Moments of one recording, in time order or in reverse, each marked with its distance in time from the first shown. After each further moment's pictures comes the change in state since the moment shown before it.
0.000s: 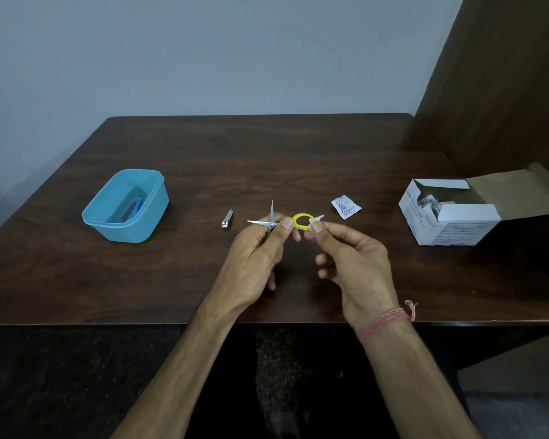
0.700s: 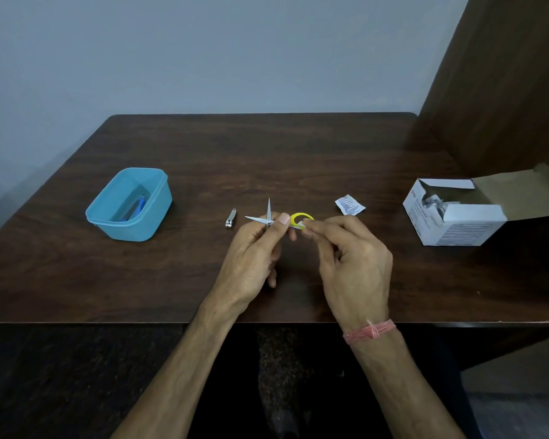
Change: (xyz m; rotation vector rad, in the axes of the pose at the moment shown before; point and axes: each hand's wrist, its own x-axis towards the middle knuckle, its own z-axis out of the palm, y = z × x) left_hand -0.002 0.007 -0.002 -0.090 0.054 -0.101; right_hand -0.002 0.016 -0.001 -0.827 0.142 -0.926
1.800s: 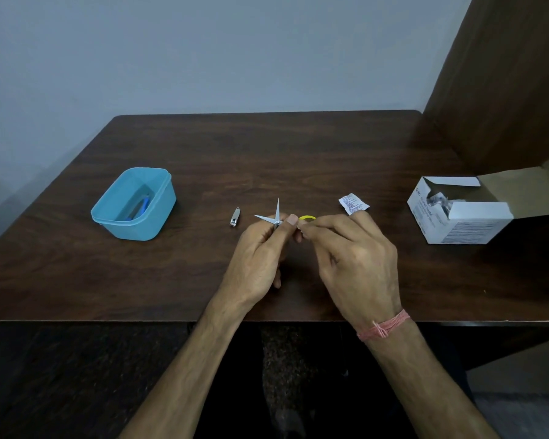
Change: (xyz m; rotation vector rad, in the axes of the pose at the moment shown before) left_hand 0.000 -0.002 0.002 0.077 0.019 0.002; right_hand 0.008 0.006 -0.007 -0.244 0.013 -0.375
